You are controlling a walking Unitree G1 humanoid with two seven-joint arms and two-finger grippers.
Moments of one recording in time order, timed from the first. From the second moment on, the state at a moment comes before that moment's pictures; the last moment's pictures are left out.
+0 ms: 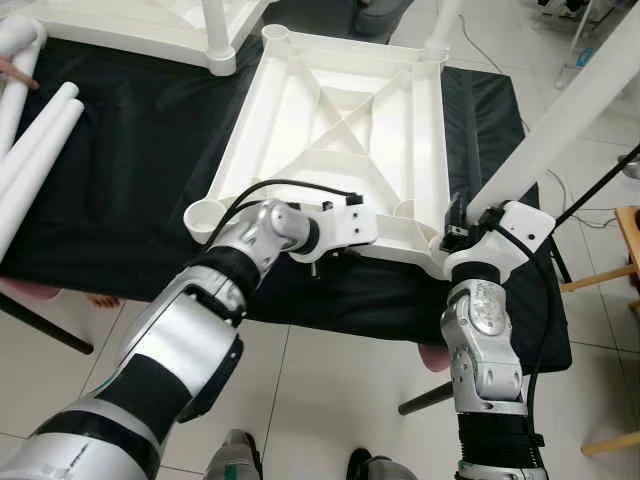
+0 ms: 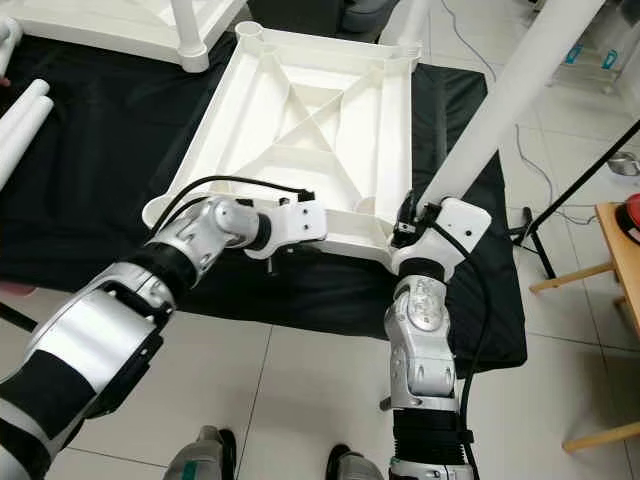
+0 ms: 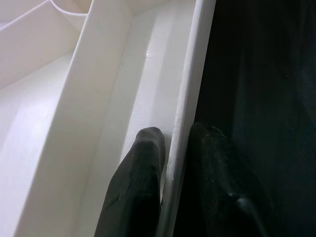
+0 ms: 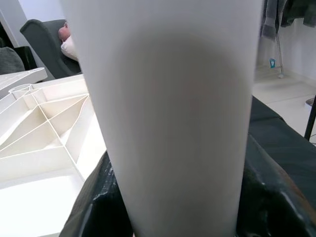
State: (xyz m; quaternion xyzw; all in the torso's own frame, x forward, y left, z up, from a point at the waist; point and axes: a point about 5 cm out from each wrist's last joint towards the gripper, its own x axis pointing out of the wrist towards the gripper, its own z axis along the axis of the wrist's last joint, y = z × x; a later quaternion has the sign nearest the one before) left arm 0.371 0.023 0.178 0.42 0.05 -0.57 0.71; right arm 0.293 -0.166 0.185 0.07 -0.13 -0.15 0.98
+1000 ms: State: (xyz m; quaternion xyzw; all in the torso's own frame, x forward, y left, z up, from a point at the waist) left arm 0.331 0.051 0.180 0.29 -0.04 -0.56 0.77; right arm 0.294 -0.160 0.194 0.07 -0.15 -0.13 0.98
